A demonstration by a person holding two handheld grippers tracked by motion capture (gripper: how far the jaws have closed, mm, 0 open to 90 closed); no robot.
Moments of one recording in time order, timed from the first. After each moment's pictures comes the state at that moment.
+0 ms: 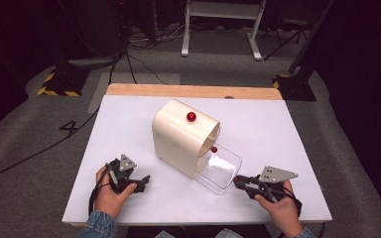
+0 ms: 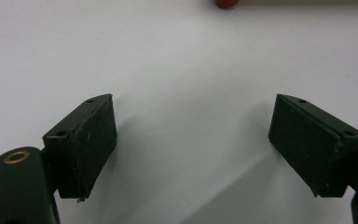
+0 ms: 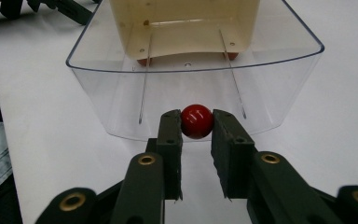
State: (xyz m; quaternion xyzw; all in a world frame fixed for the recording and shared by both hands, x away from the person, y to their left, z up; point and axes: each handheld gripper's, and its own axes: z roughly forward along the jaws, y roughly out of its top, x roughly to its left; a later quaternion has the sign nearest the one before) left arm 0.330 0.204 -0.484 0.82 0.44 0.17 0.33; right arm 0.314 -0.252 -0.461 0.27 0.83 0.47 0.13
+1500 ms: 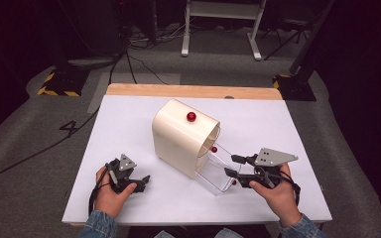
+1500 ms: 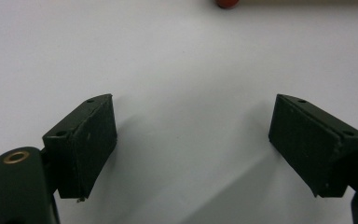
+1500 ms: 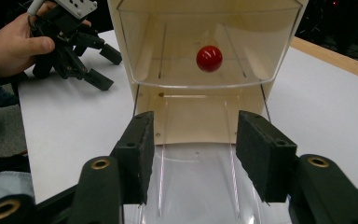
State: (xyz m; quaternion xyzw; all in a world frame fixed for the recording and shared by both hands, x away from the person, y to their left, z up) left arm 0.330 0.204 -0.484 0.82 0.44 0.17 0.33; right arm 0.330 -0.217 -0.391 0.23 0.82 0.51 0.14
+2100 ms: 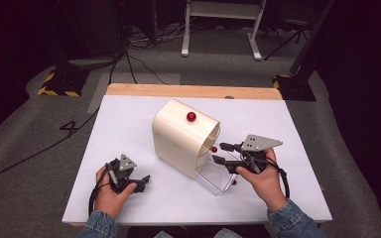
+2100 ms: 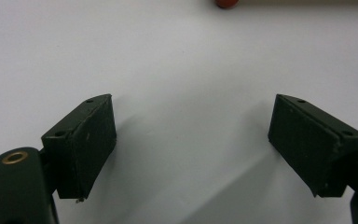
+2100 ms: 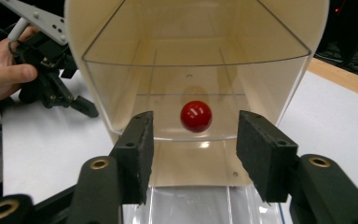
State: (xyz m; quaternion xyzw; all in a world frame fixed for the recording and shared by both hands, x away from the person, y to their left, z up) left arm 0.330 0.204 -0.484 0.82 0.44 0.17 0.33; right arm 0.363 -0.188 -0.387 0.23 0.81 0.52 0.13
